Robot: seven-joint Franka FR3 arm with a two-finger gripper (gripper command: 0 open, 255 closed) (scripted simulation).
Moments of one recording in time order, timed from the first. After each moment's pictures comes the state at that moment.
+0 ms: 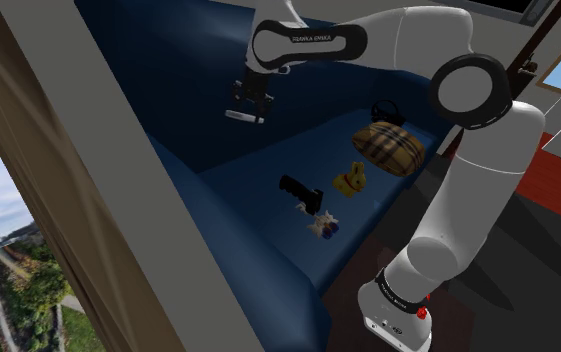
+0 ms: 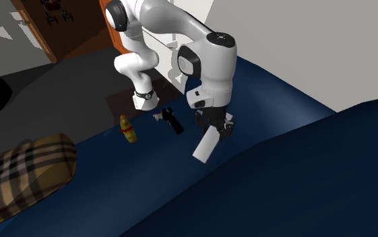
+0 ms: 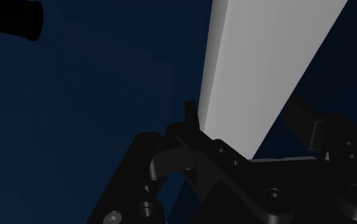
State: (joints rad) arm -0.16 0.24 0.25 -1.65 -0.10 1.99 1.27
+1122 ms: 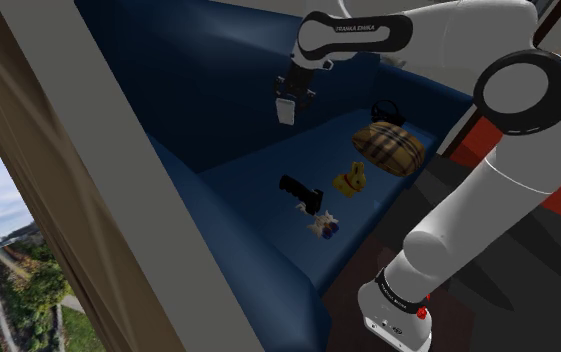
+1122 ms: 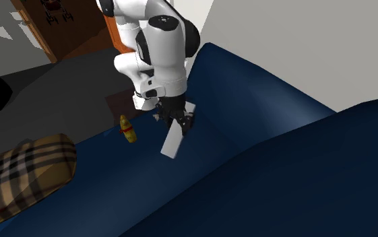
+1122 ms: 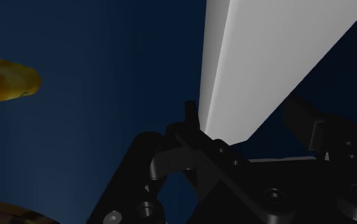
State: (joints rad) arm -0.29 0.00 0.17 -1.87 -0.01 1.98 1.04
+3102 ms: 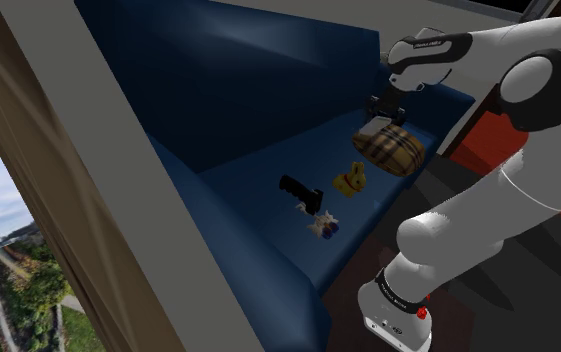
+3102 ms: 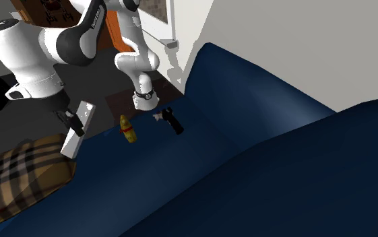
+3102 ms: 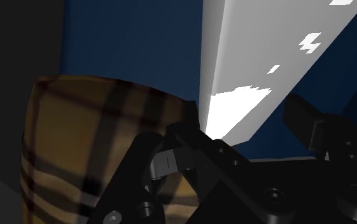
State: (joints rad) arm -0.57 -0.15 -0.22 -2.06 0.03 2.00 0.34
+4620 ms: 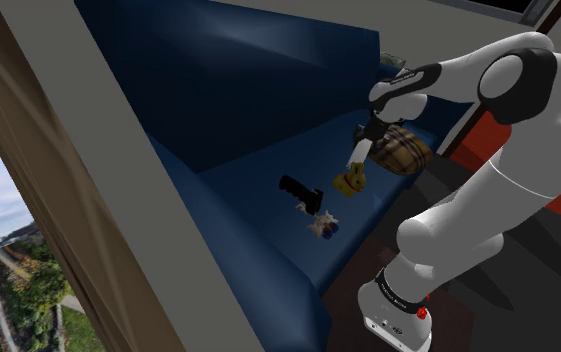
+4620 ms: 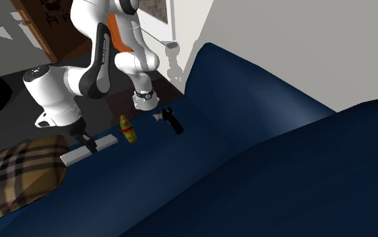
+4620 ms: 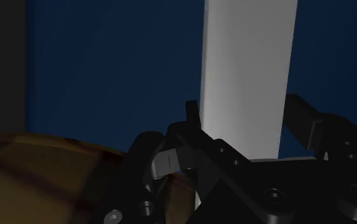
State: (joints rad) arm -0.58 -0.04 -0.23 -2.26 0.07 2.31 0.30
